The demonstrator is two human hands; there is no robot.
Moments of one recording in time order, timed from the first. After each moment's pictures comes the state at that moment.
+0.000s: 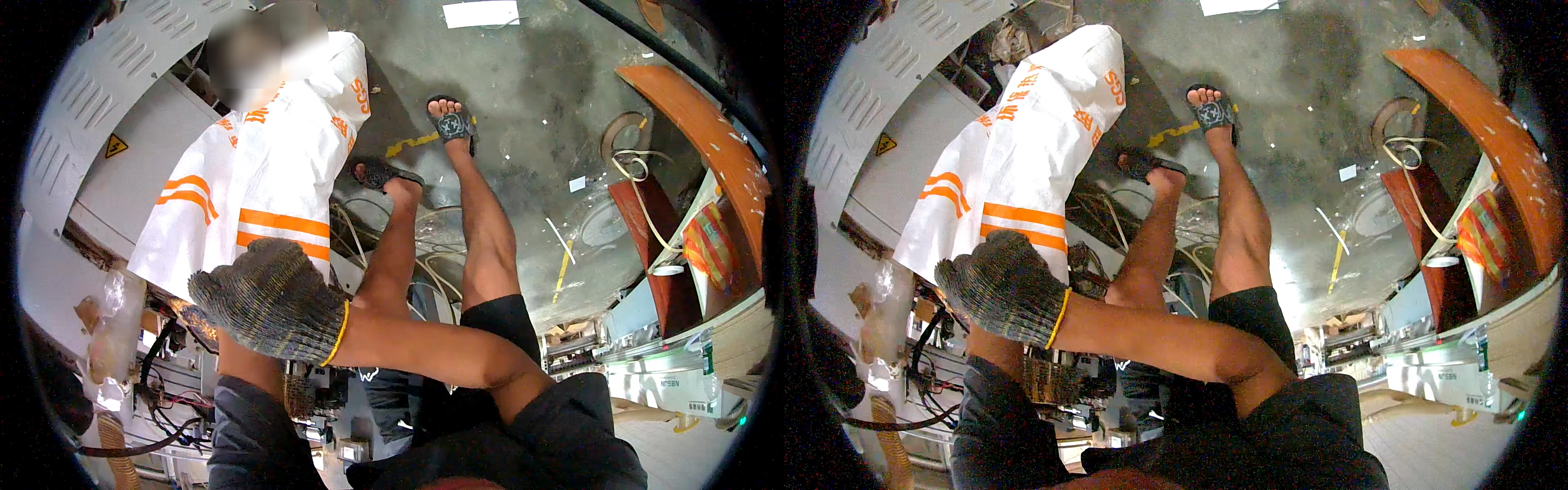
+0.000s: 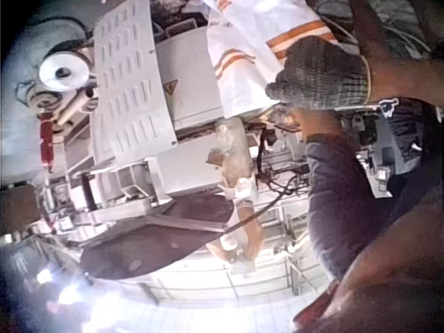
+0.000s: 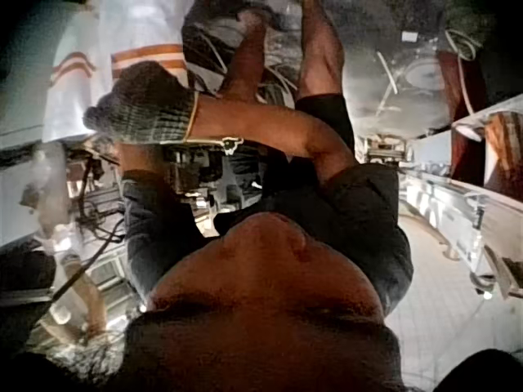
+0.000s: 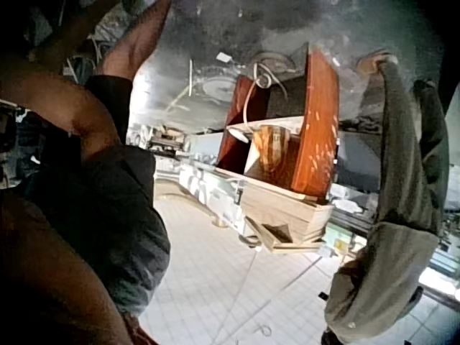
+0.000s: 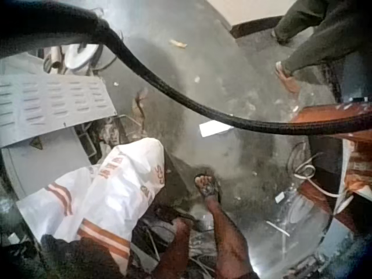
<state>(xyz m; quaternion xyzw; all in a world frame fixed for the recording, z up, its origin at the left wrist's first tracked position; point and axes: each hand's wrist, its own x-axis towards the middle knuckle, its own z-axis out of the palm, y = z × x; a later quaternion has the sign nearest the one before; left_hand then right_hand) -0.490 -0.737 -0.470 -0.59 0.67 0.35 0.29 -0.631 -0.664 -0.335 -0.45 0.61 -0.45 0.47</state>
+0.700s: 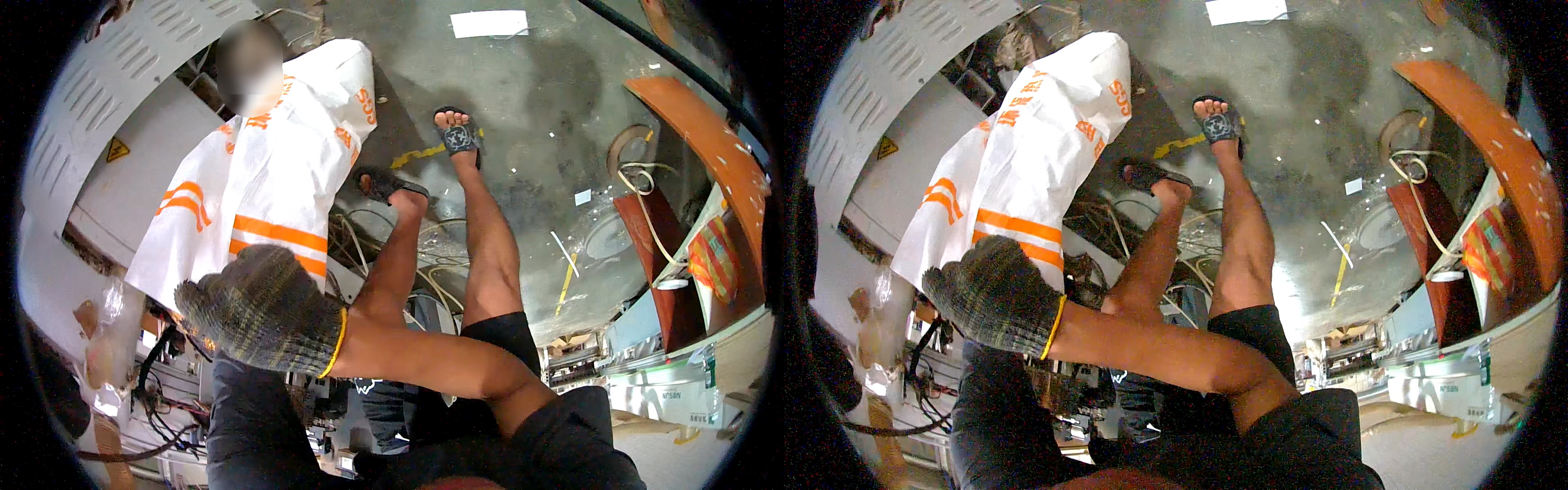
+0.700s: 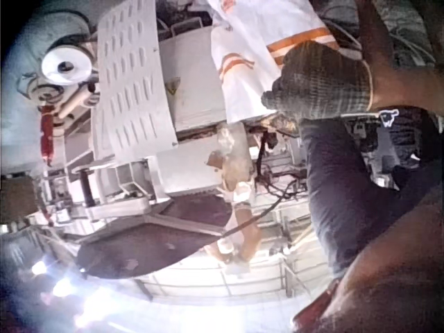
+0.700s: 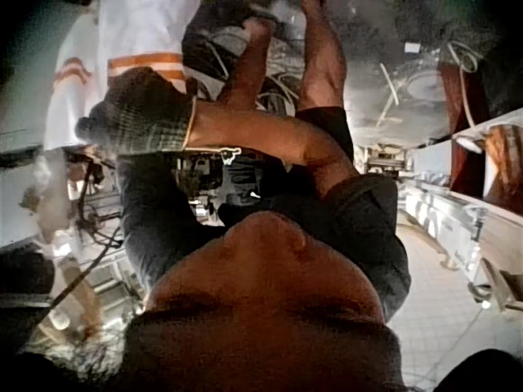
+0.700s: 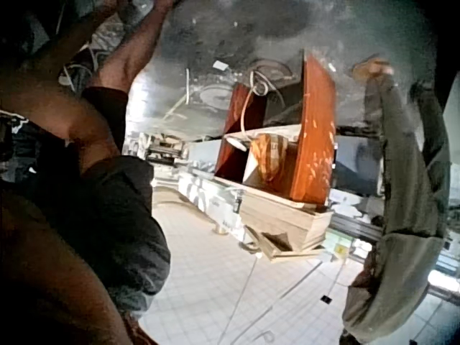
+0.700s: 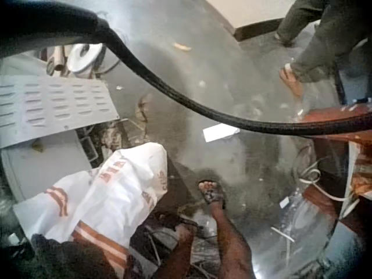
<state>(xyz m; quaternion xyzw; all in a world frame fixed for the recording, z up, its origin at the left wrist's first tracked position) -0.493 -0.734 -0.480 -0.59 0.68 0.35 0.26 -0.636 -0.672 -0.342 -0.49 0.62 -0.45 0.41</state>
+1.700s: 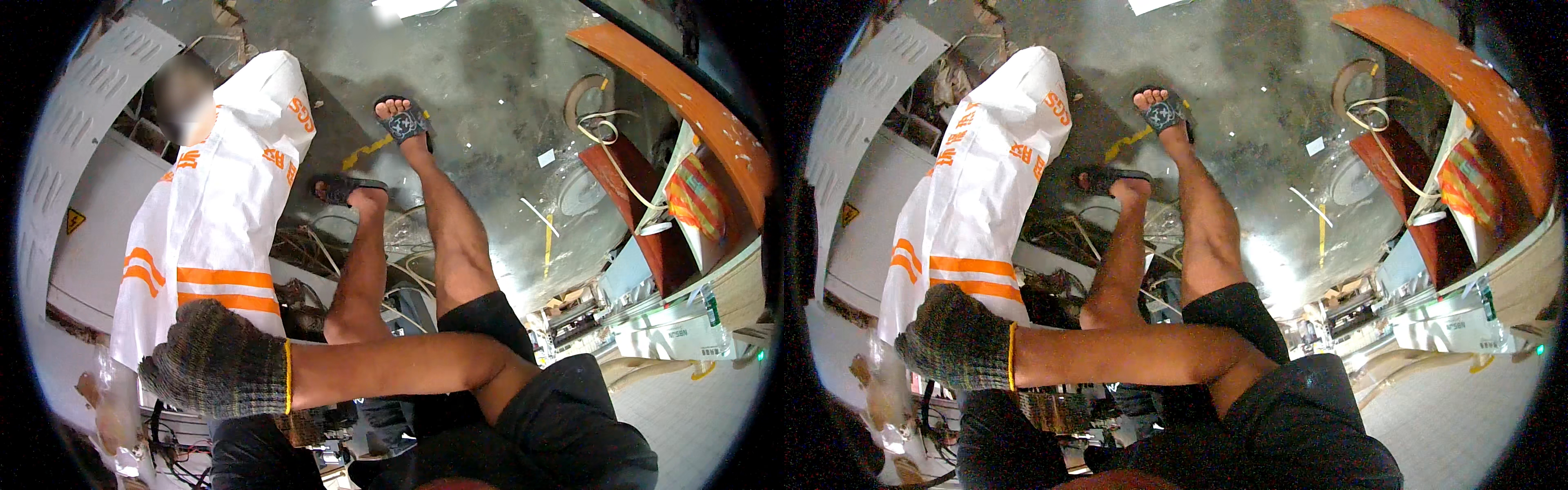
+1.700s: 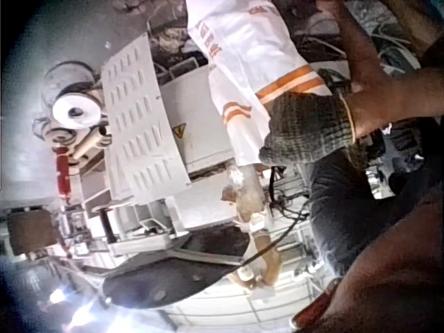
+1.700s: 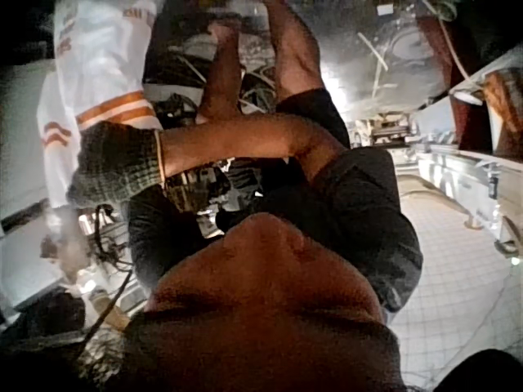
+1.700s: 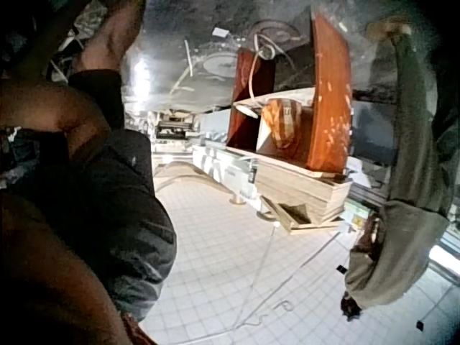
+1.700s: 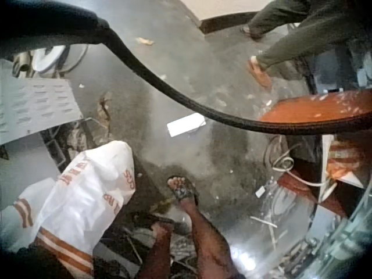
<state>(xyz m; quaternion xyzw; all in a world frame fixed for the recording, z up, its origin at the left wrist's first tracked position) -0.477 -0.741 -0.488 -0.58 0.69 0.34 0.28 -0.631 -0.677 -0.339 -0.45 0.60 -0.48 0.45</state>
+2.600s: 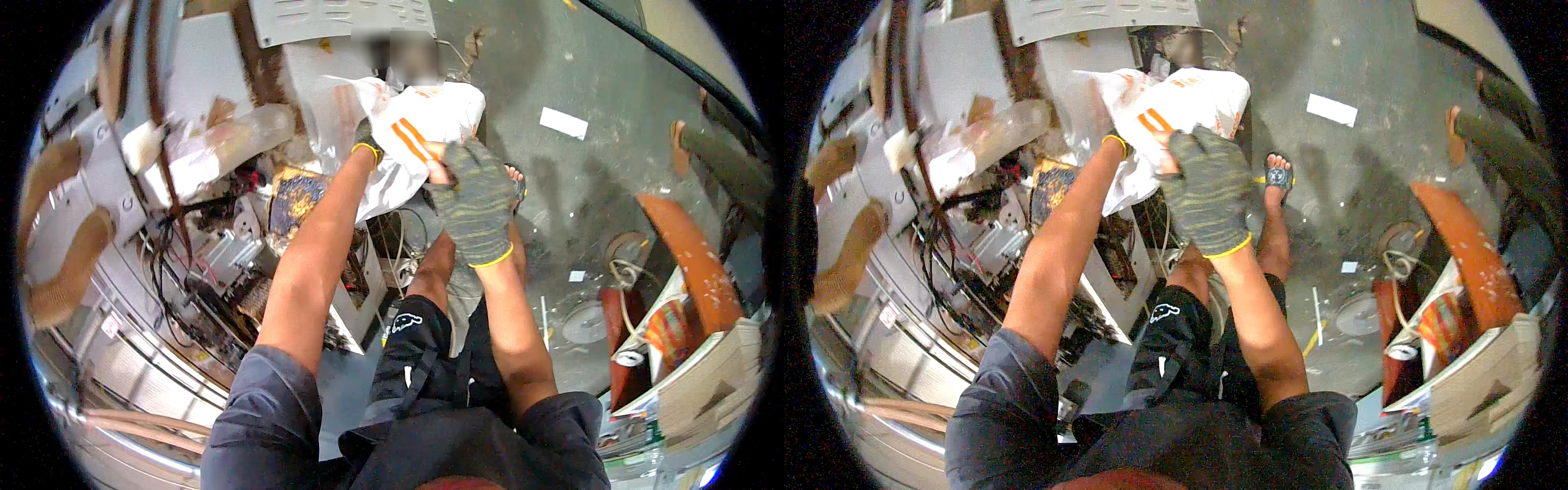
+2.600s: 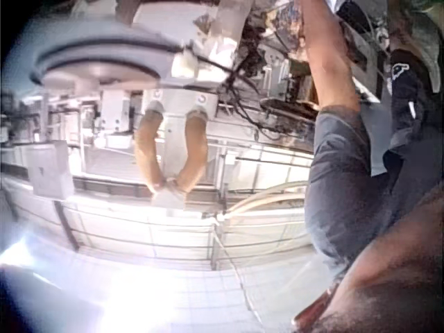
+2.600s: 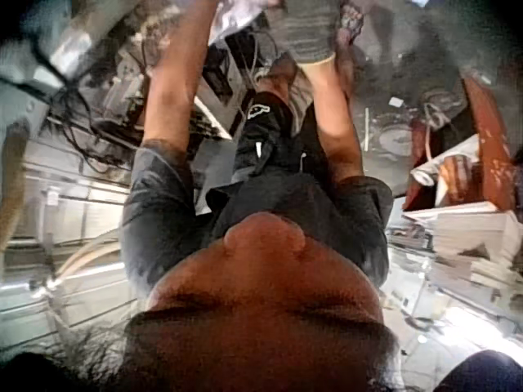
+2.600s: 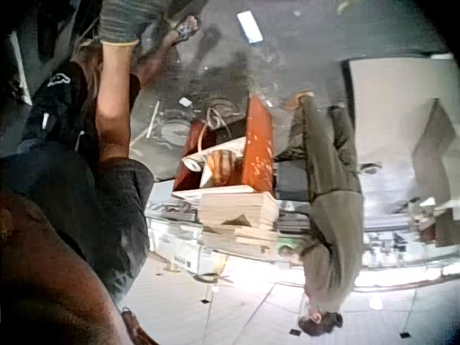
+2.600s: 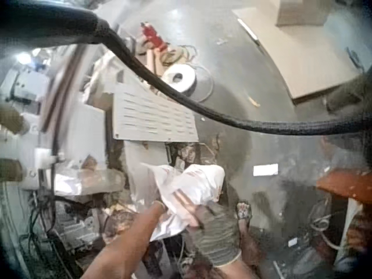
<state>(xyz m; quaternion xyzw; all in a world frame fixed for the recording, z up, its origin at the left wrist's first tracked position) -0.434 -0.733 -0.470 -0.75 0.48 0.45 0.05 -0.713 -0.688 -0.236 -0.59 0.64 -0.39 0.31</state>
